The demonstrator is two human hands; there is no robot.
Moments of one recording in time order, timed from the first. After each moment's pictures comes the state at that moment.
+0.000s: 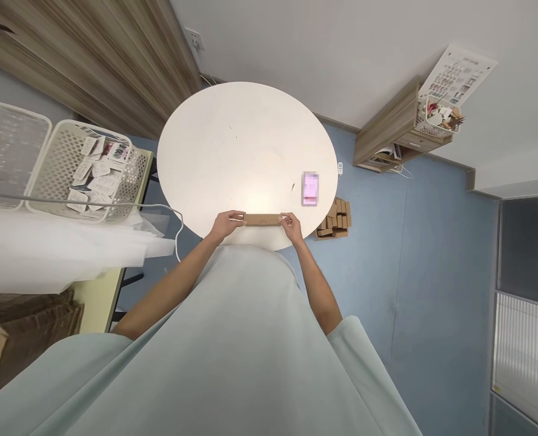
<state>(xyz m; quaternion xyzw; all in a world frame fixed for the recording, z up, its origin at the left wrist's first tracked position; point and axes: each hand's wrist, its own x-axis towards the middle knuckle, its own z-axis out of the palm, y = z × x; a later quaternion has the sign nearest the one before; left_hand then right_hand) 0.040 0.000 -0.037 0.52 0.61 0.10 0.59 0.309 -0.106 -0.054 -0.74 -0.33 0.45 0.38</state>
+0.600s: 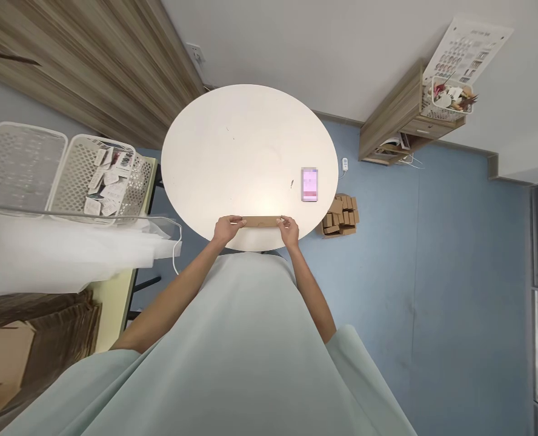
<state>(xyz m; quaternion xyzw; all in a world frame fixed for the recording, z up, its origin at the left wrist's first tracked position) 0.049 -0.022 -0.022 0.54 0.67 0.06 0.50 0.277 -0.131 -0.055 -0.76 -0.27 0.42 0.42</state>
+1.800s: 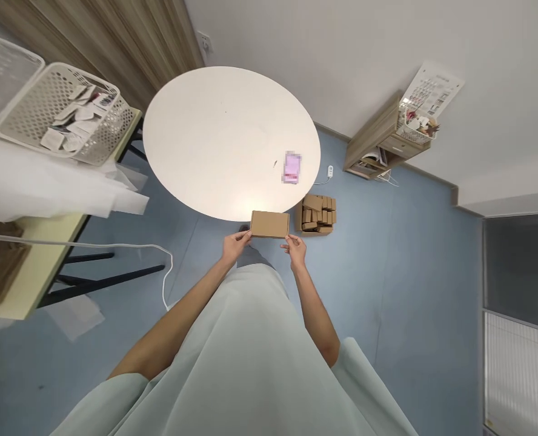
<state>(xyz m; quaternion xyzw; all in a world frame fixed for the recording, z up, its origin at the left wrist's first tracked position) 0.142 -0.250 -0.042 0.36 0.64 0.26 0.63 0.361 -0.323 -0.018 -0.76 -0.12 0.47 0.44</state>
